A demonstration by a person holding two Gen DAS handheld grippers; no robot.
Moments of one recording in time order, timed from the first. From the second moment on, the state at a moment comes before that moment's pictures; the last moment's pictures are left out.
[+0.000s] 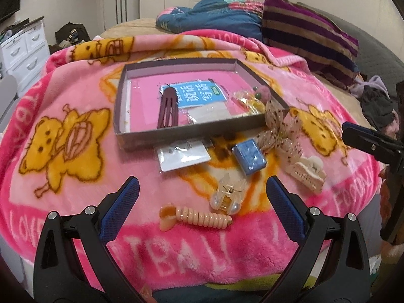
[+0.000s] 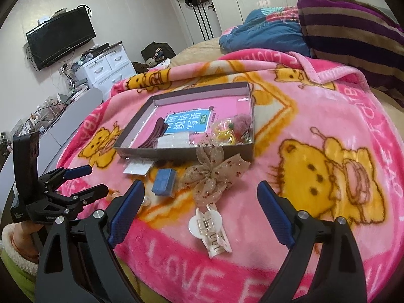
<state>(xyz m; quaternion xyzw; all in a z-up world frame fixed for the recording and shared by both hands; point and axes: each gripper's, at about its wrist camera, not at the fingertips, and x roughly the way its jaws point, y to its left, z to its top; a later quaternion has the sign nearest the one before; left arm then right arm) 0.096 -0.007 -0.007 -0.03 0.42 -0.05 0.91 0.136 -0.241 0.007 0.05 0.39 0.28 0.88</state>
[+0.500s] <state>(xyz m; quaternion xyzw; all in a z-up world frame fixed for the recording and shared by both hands) 0.110 -0.033 -0.044 0.03 0.46 -0.10 0.88 0.152 -0.247 -0.012 0.06 0.41 0.27 0.87</state>
